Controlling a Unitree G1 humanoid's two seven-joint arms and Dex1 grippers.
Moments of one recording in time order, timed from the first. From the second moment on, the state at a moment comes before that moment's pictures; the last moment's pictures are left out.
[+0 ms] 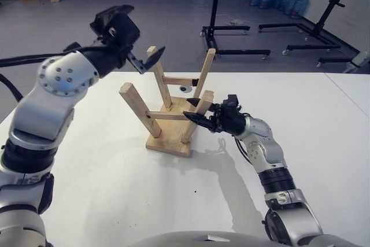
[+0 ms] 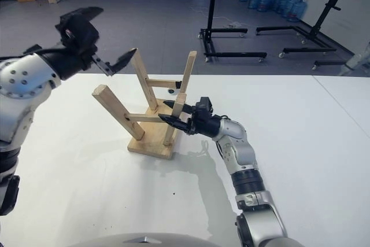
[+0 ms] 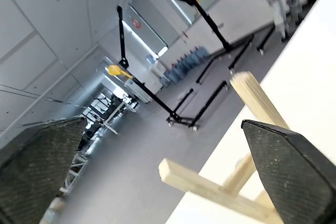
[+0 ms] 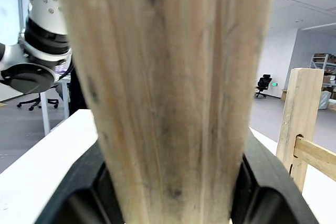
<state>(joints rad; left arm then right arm) -0.65 0.81 -0.19 -0.46 -0.17 0.56 -0.39 -0.39 -0.18 0.07 0.21 0.47 -0.04 1.15</state>
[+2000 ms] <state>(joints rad) -0.28 0.46 0.45 0.18 -0.21 0.36 -0.63 -0.41 -0.21 0.12 0.19 0.45 0.02 1.10</state>
